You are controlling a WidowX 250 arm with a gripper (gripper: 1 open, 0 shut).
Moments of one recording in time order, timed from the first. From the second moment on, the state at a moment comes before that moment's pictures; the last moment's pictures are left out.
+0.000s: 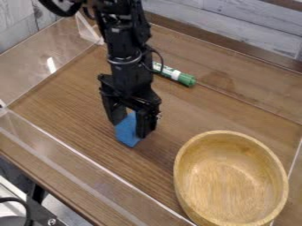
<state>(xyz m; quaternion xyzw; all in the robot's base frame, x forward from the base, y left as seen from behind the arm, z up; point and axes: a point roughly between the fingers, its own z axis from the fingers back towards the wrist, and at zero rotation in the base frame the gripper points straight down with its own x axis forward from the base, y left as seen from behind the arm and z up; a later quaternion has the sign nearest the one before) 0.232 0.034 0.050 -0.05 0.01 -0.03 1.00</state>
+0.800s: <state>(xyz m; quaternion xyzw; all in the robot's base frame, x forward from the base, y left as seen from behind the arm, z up) 0.230 0.036 0.038 -0.06 0.01 -0.03 1.00</state>
